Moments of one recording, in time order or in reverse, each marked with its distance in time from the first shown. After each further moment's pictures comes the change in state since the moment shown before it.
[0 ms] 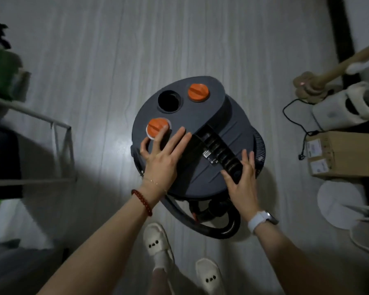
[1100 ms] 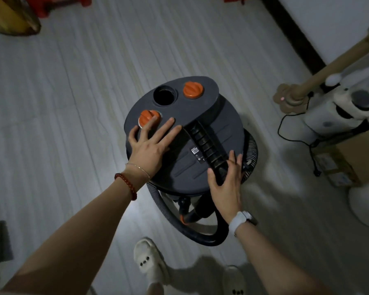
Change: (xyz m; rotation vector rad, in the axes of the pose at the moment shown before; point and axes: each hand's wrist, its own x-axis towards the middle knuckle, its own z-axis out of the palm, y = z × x) left_hand 0.465 -0.162 0.078 -0.060 -0.142 0.510; right_hand 0.362 -0.152 0.072 0.155 0.409 0.258
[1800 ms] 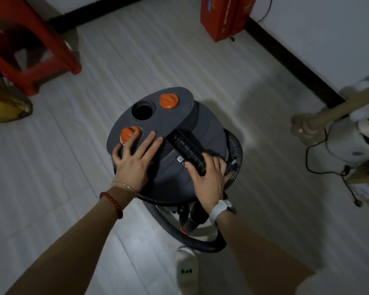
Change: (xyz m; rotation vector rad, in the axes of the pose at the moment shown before) left_hand 0.260 -0.306 0.003 -0.028 -0.044 0.100; right_hand 0.297 -0.218 0.208 -0.124 0.192 0.130
